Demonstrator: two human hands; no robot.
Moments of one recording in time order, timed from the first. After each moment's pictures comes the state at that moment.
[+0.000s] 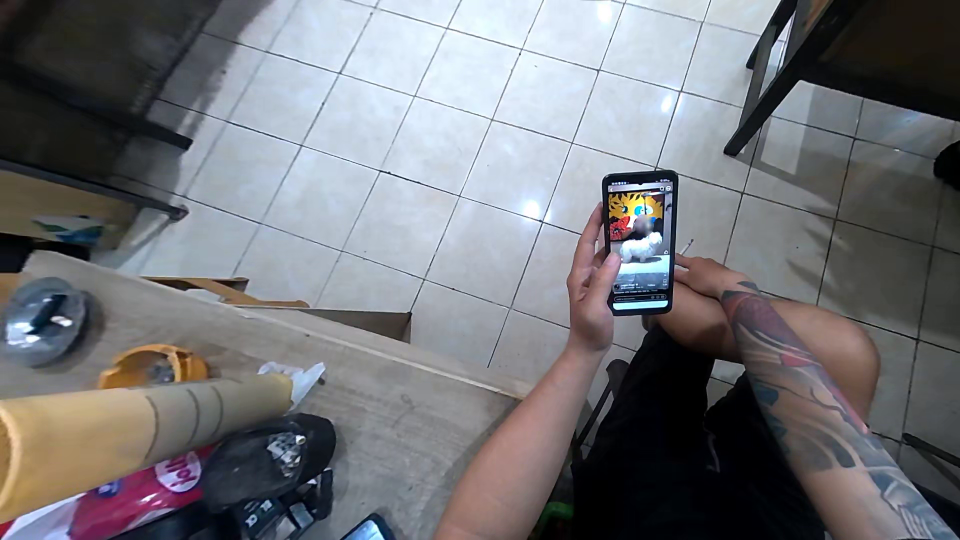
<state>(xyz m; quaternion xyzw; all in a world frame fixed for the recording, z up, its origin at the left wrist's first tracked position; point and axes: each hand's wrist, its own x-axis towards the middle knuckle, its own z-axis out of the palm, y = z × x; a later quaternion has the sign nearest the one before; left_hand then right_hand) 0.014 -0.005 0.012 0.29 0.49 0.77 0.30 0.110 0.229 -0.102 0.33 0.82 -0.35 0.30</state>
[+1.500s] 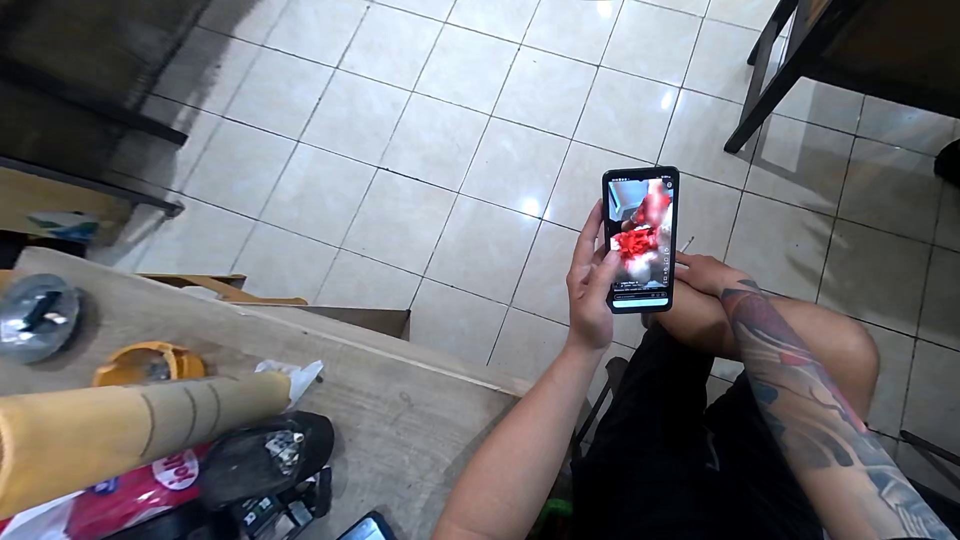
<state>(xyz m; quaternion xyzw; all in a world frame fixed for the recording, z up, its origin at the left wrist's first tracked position) 0.014 -0.005 0.012 0.30 0.49 0.77 0.29 0.111 0.229 -0.106 0.33 0.83 -0.34 0.30</state>
